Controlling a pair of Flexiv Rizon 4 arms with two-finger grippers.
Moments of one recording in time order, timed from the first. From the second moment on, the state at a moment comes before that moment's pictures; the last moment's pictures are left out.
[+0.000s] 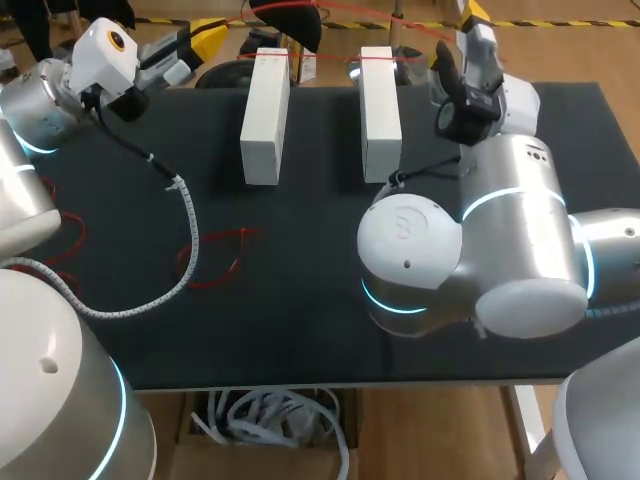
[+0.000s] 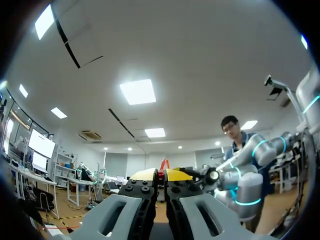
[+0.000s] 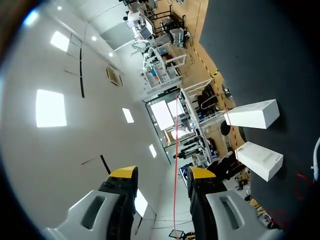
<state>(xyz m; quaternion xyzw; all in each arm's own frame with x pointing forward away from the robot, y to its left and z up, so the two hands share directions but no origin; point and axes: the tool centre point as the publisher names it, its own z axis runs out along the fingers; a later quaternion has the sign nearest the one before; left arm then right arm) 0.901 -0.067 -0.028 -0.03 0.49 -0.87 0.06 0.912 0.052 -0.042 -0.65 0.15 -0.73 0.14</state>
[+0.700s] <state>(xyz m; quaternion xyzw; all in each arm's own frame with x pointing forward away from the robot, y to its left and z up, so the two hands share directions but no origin) 0.901 -0.067 -0.028 -0.03 0.49 -0.87 0.06 0.910 0.051 -0.039 -0.65 0.16 -0.73 0.15</state>
